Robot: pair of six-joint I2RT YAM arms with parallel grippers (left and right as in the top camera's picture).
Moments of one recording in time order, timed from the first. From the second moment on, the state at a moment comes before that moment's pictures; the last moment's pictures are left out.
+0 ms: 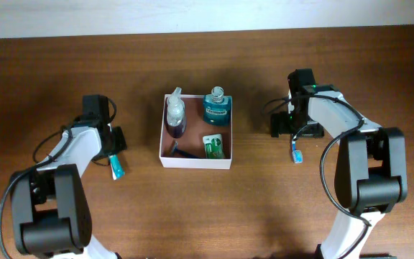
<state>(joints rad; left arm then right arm) 0.08 1.81 1.04 -0.56 -0.13 -0.23 0.06 2.02 1.34 -0.81 0.05 0.13</state>
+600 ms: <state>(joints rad) -0.21 1.28 1.09 -0.65 0.11 -0.23 0.06 2.02 1.34 -0.81 0.05 0.13</state>
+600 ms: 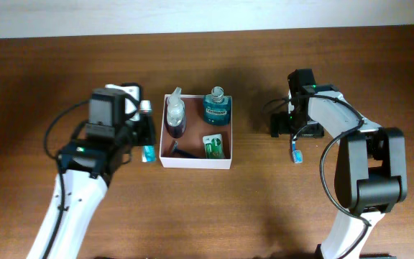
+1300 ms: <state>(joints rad) -0.51 1.49 1.09 -0.44 0.12 0.07 0.06 2.02 1.34 -0.81 0.05 0.13</state>
